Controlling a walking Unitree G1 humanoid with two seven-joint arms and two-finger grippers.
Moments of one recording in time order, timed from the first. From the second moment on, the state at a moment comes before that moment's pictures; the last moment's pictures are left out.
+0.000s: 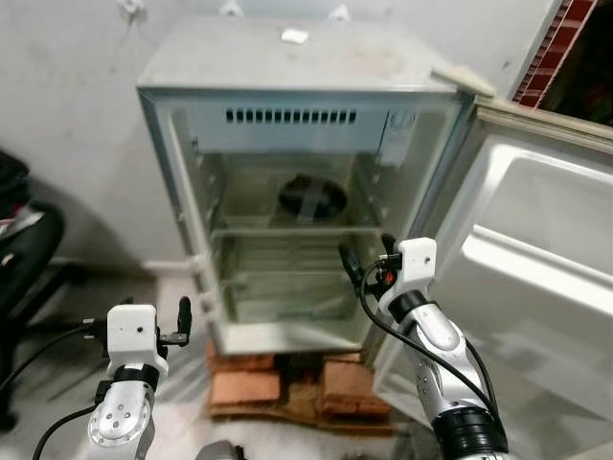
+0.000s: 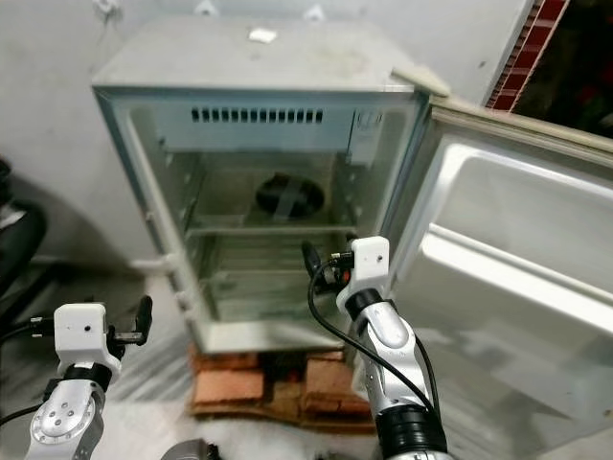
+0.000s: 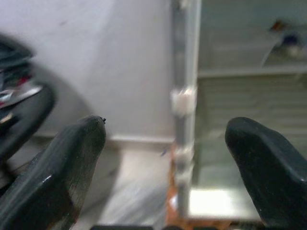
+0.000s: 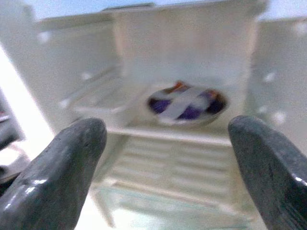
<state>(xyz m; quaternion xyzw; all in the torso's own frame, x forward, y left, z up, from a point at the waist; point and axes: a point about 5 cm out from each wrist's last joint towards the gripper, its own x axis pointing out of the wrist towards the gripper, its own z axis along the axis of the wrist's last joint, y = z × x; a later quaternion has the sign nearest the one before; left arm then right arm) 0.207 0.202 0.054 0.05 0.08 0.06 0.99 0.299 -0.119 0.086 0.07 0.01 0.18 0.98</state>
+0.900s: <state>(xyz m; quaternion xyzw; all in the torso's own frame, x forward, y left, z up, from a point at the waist) 0.202 0.200 0.046 0.06 0.10 0.05 0.99 0.291 -0.133 0.084 0.04 0.02 0.14 0.99</state>
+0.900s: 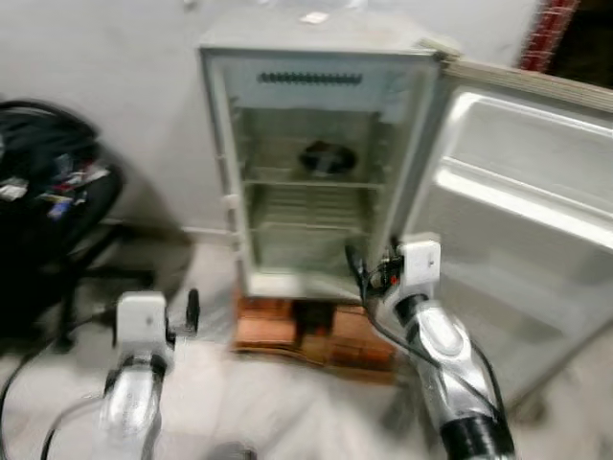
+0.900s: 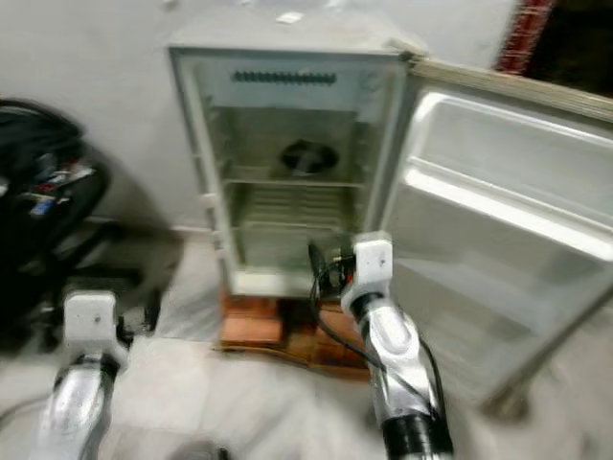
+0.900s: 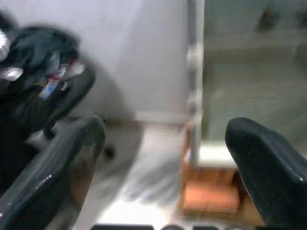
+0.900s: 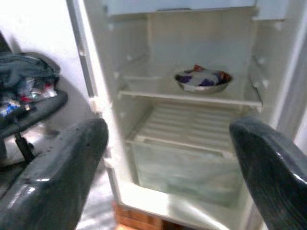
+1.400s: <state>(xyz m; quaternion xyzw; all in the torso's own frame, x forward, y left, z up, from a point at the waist) 0.217 0.186 0.052 0.05 0.07 0.02 1.00 0.288 -0.146 0.071 0.04 0.05 0.07 1.00</state>
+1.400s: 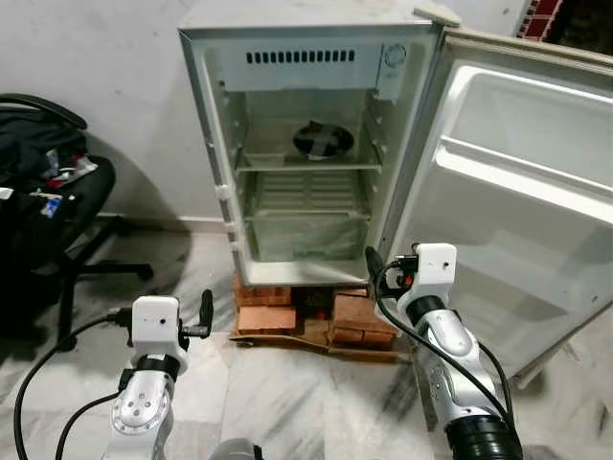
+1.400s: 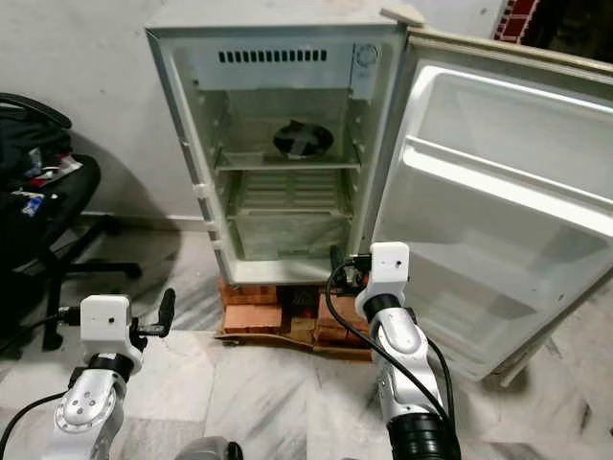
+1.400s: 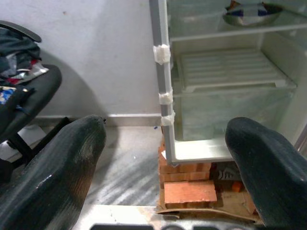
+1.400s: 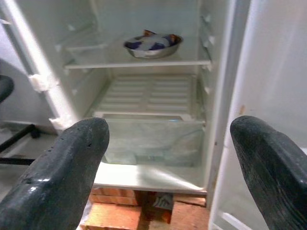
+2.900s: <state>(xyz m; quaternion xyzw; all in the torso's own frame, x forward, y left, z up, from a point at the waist) 0.216 0.183 0.044 0.05 0.08 0.01 1.00 0.296 -0.153 0.066 0.06 0.07 0.11 0.99</state>
